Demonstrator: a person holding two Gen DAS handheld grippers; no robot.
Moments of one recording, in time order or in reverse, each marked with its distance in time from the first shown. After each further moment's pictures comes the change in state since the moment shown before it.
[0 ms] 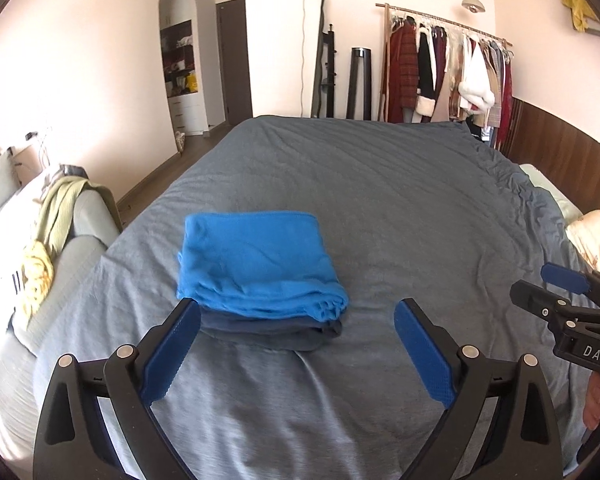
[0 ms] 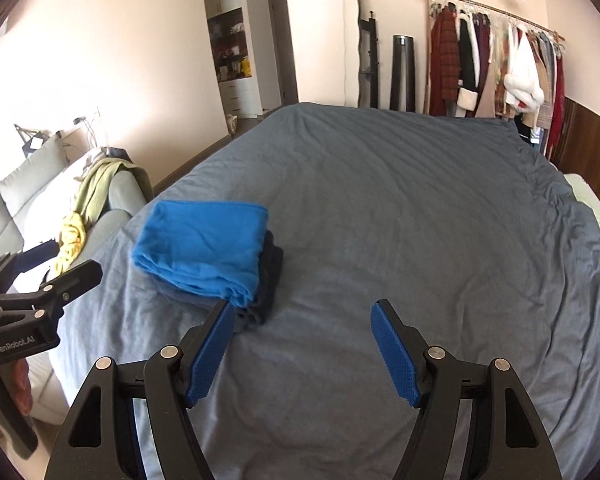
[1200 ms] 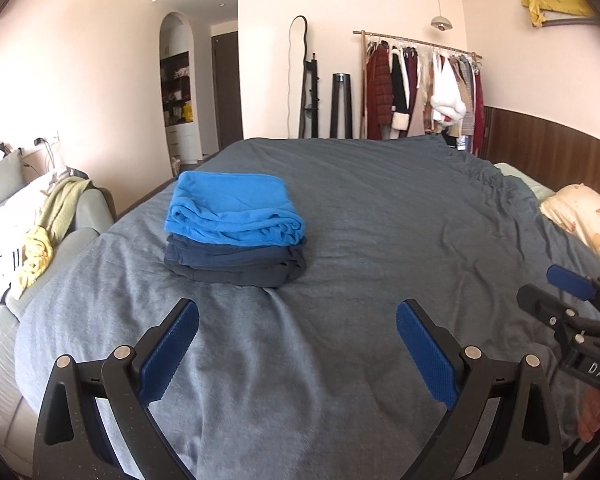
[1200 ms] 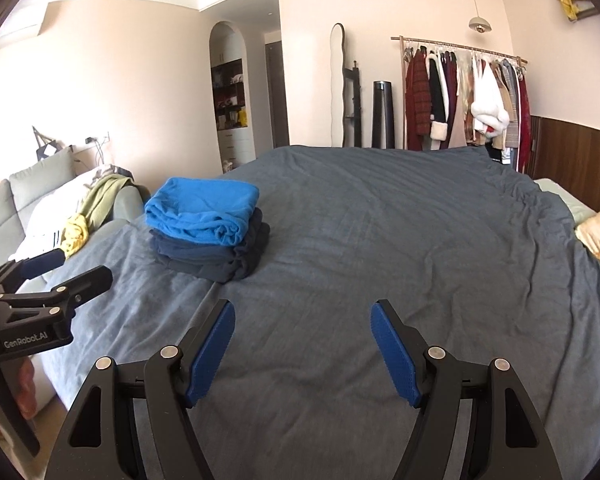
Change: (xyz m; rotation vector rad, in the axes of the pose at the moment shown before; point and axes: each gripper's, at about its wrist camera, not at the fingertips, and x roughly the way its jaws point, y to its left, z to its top) left arm -0.078 -0.046 -0.165 0.022 -0.147 -0.034; right arm -0.070 -0.004 -0.191 -0.013 -0.230 -0.038
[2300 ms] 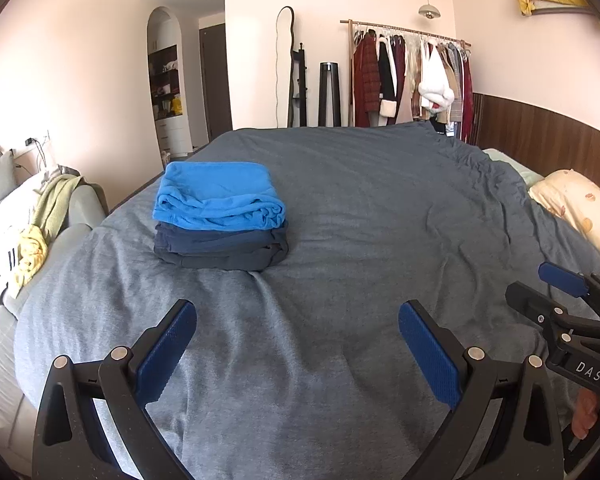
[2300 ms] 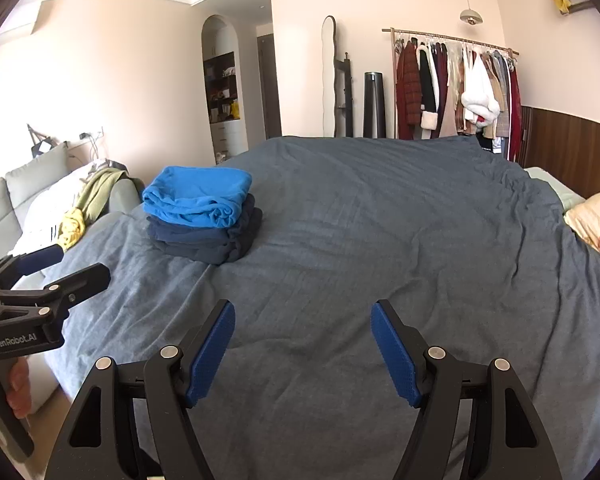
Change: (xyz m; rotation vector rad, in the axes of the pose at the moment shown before) left arm -0.009 -0.019 -0.009 0.029 0.046 -0.018; right arm -0.020 -0.008 -0.020 0.010 0.030 -0.026
